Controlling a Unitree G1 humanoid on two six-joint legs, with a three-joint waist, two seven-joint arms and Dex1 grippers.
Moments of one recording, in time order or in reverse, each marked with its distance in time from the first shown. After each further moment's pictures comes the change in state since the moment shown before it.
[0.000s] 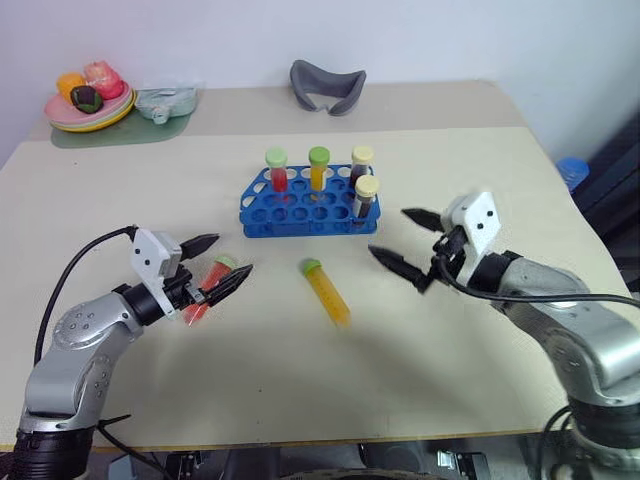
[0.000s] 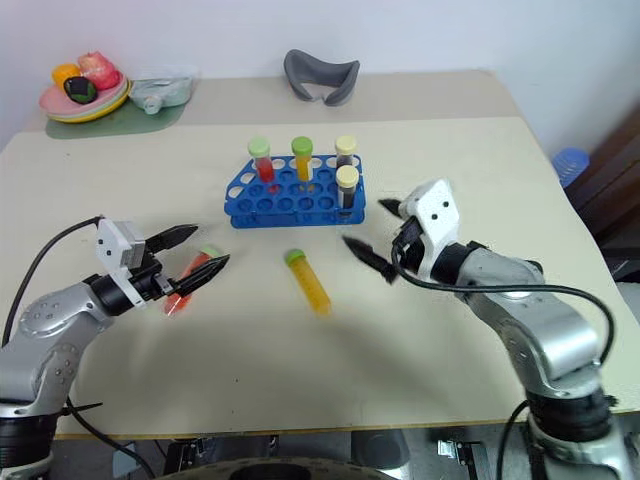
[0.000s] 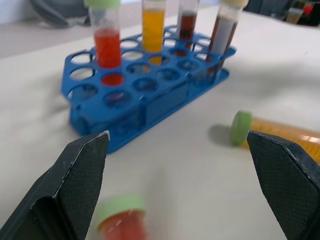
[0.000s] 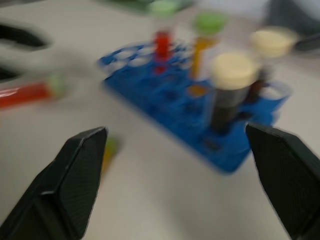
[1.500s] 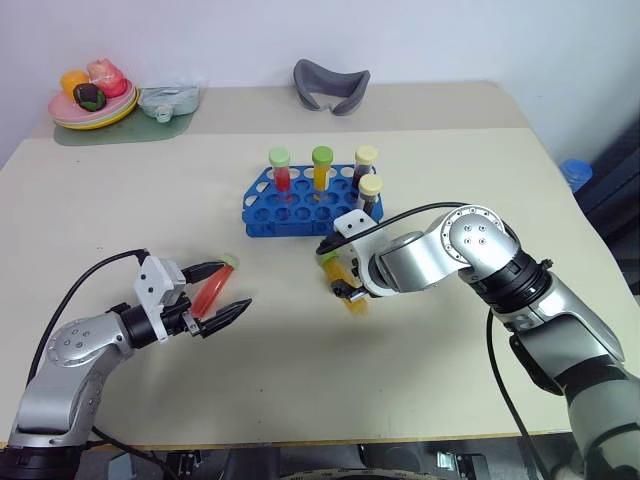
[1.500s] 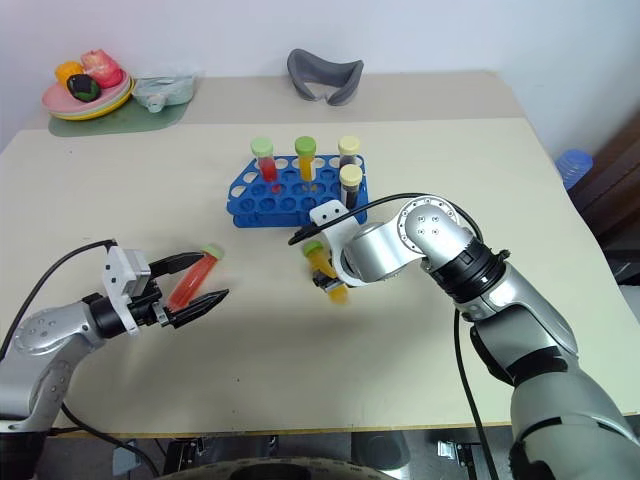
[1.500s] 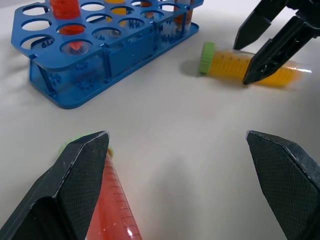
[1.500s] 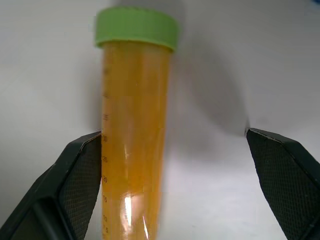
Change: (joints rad) left arm 0.090 0.032 -0.034 -0.006 0.041 -0.059 -0.128; right arm -0.707 0.142 0.677 0.696 1.286 0.393 -1.660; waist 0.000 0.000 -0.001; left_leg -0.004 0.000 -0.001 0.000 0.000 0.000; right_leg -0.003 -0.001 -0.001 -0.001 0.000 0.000
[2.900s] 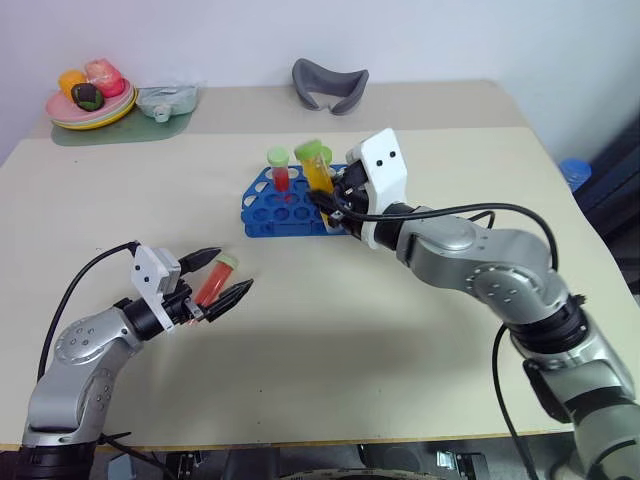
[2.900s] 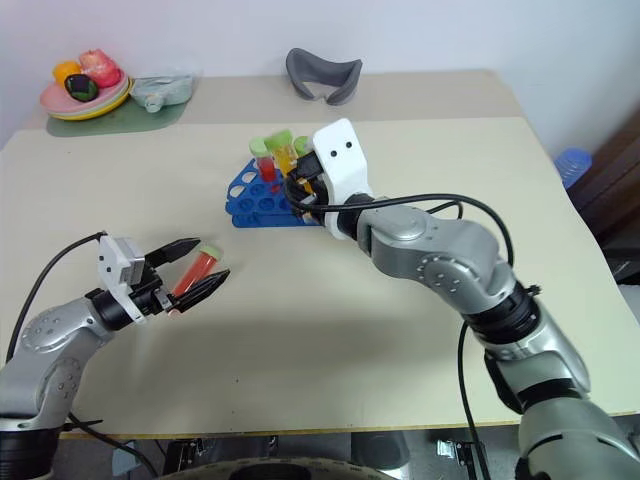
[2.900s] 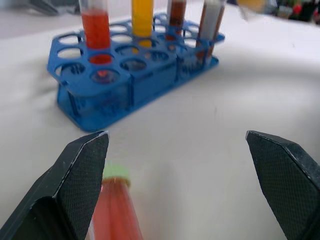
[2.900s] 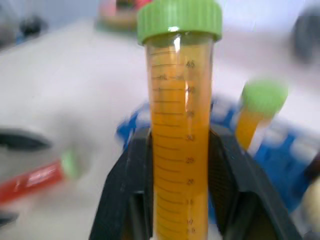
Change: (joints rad) left arm -0.051 -0.090 0.023 -0.020 -0.046 0.034 0.108; right arm 0.225 0.086 -0.177 -0.362 -1.138 -0.697 1.038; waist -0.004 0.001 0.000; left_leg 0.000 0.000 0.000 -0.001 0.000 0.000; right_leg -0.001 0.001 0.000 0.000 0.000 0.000
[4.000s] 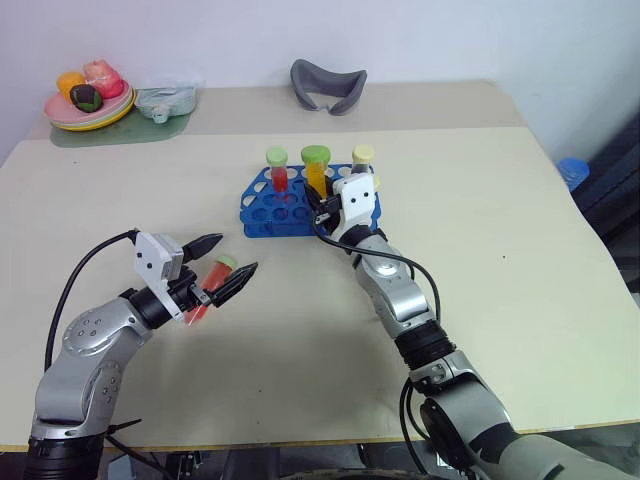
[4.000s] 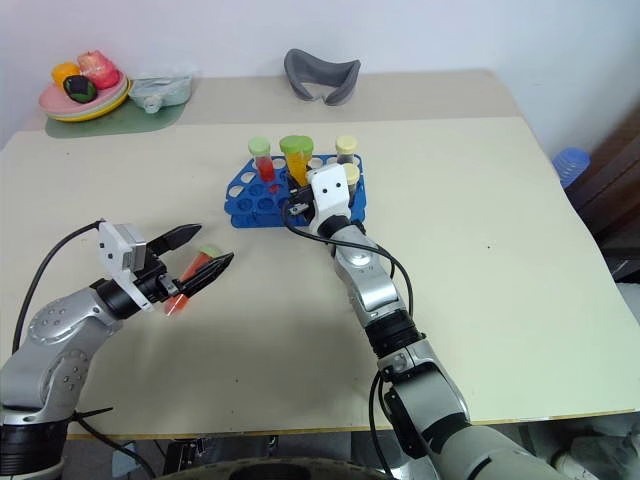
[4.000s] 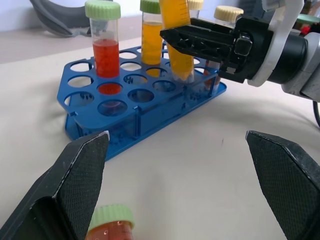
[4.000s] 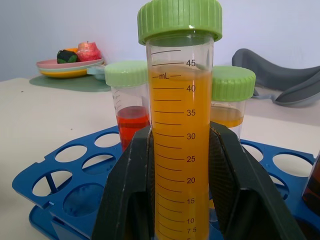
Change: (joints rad) left arm -0.021 -0.010 0.008 -0.047 -0.028 0.046 0.074; right arm 0.135 0.490 -0.210 0.706 -0.718 -0.673 0.280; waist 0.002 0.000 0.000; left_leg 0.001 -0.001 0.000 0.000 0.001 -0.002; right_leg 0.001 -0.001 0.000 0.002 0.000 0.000
